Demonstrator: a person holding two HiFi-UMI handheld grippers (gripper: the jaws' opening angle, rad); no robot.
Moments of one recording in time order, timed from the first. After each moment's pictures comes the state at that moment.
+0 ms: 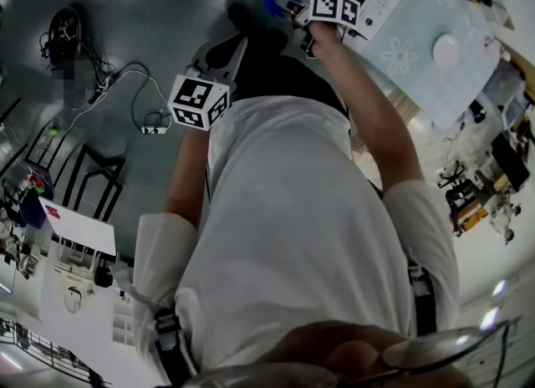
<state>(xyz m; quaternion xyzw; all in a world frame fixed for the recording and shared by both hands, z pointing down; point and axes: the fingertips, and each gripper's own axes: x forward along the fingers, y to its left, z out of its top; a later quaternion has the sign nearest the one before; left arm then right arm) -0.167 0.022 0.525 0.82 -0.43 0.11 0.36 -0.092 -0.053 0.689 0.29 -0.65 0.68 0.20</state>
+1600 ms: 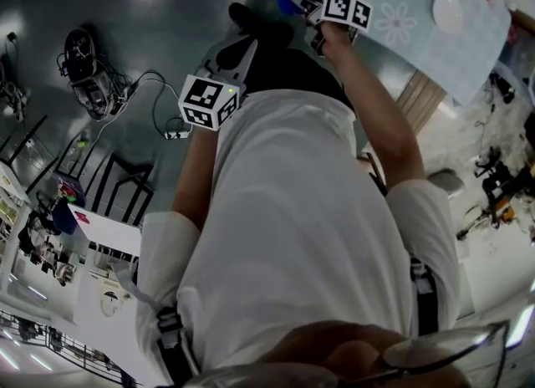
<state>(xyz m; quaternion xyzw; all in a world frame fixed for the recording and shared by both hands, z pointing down) -0.087 0.051 0.523 0.85 -0.37 0.16 0.34 0.007 -0.030 0.693 0.36 -0.64 0.67 0.12</state>
